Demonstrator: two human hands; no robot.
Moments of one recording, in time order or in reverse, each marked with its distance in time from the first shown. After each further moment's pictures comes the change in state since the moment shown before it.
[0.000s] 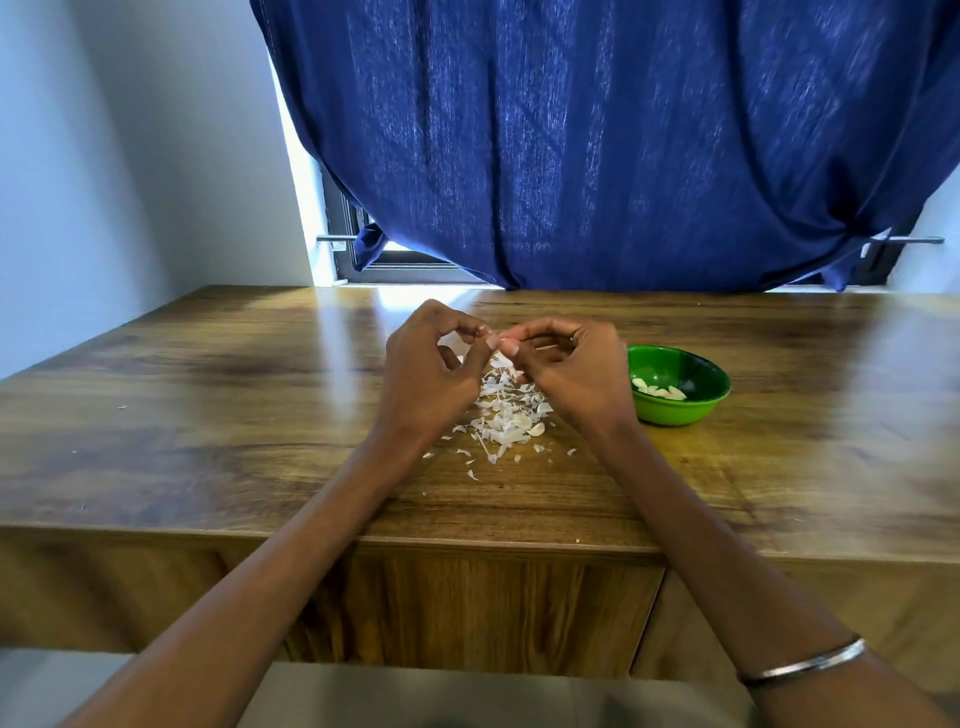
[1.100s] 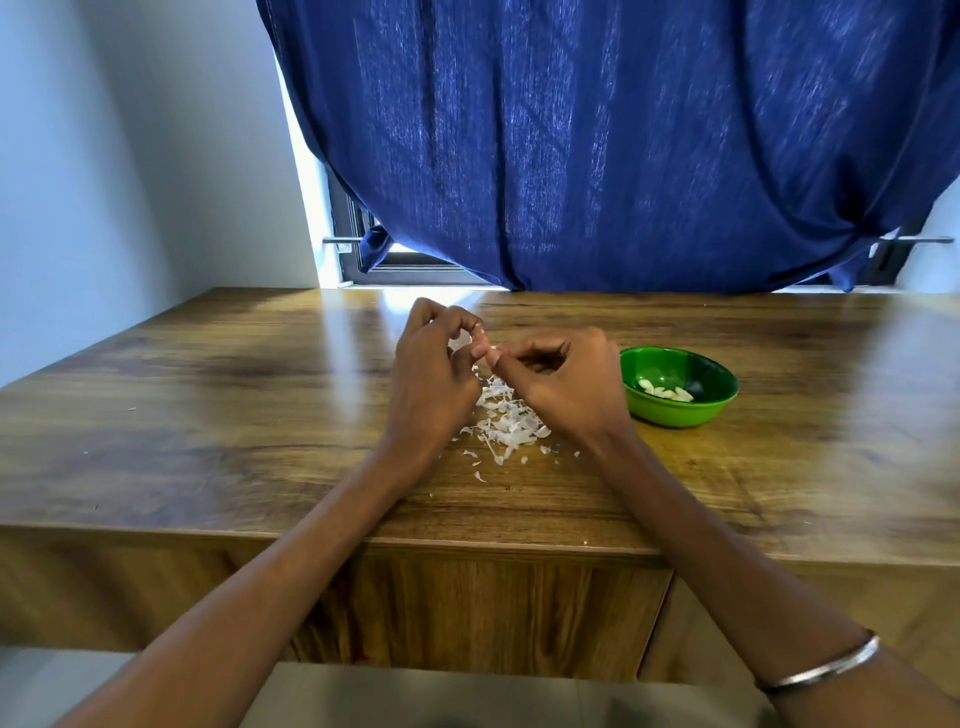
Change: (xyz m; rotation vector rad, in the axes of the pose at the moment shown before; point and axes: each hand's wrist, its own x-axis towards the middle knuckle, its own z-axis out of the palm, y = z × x) left_hand -0.001 -0.002 -0.002 0.159 -0.012 -0.009; right_hand -0.008 -0.002 0.007 -0.147 -0.028 -0.196
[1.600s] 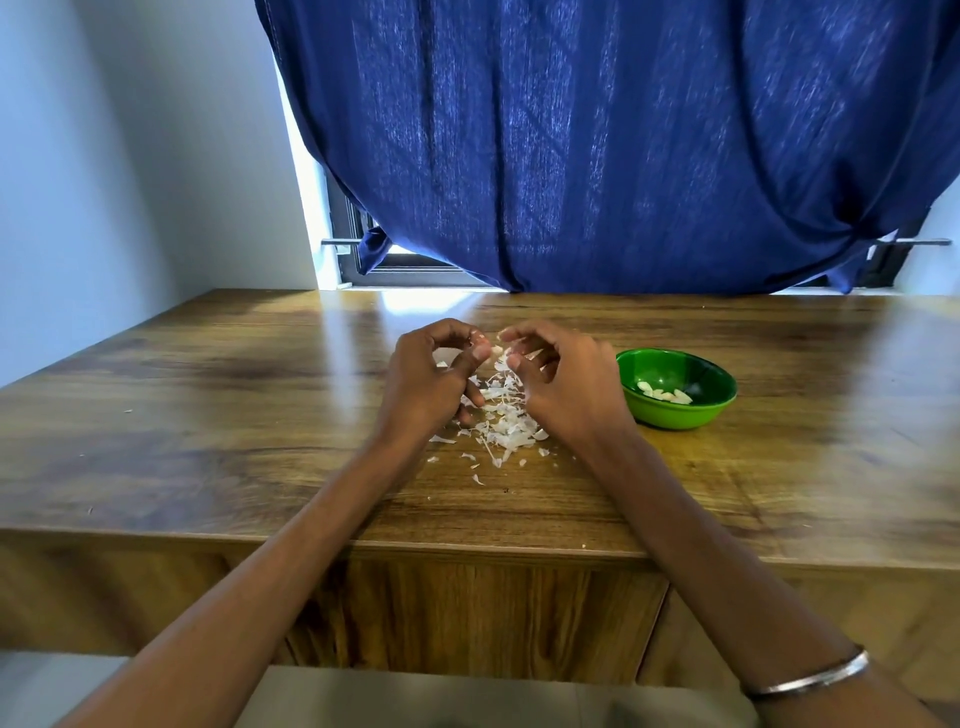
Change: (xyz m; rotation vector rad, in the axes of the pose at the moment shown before) left_hand 0.002 -0.003 -0.003 -0.400 -0.140 -0.360; right_hand 0.007 0.006 -0.001 -0.276 -0.049 0.028
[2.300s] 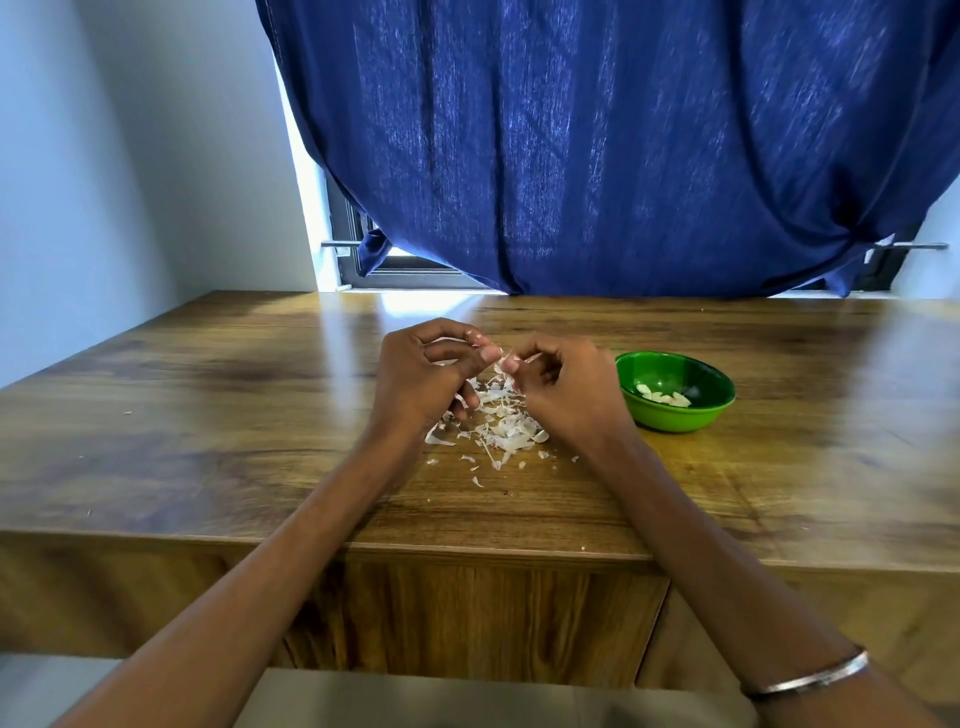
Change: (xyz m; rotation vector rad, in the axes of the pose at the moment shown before) left_hand -0.006 0.010 -0.003 -0.147 0.016 -0.033; right_hand 0.000 0.003 0.001 0.086 -0.024 0.088
